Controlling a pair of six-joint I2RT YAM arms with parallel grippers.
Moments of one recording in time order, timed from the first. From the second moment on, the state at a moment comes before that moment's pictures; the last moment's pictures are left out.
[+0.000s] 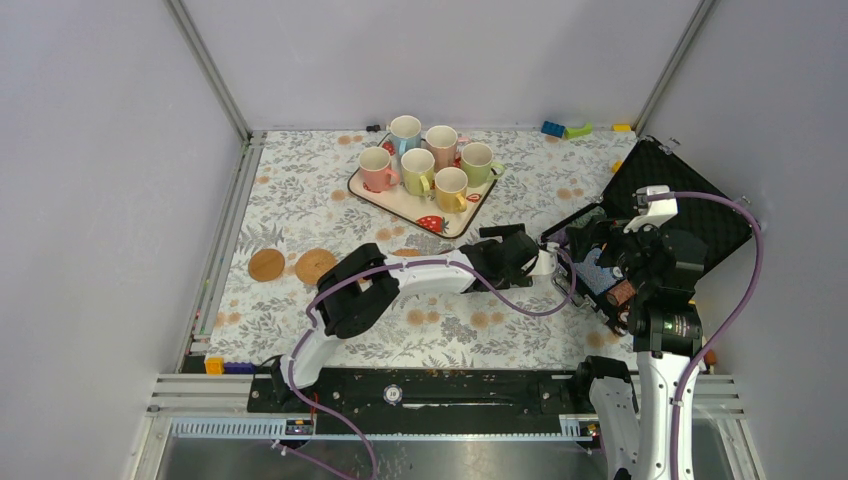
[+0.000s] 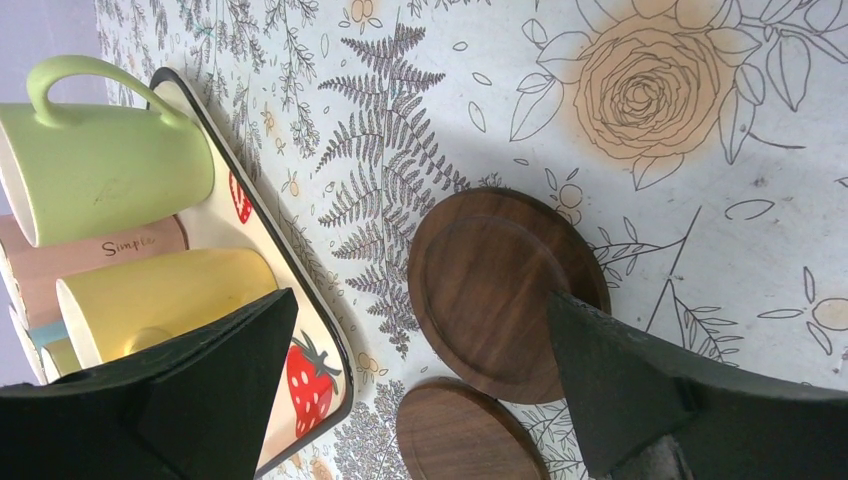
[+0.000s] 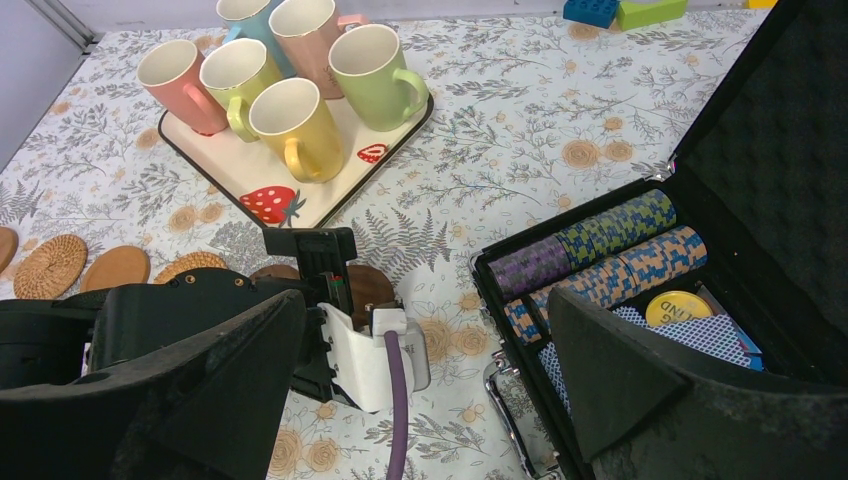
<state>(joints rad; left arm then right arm) -1.11 2.18 1.59 -0.21 -0.41 0.58 -0.18 0.58 0.81 -0.49 -0.41 0.10</state>
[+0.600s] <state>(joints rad) -1.11 2.18 1.61 -0.24 -0.41 0.57 -0.18 0.58 0.81 -0.49 -0.41 0.10</state>
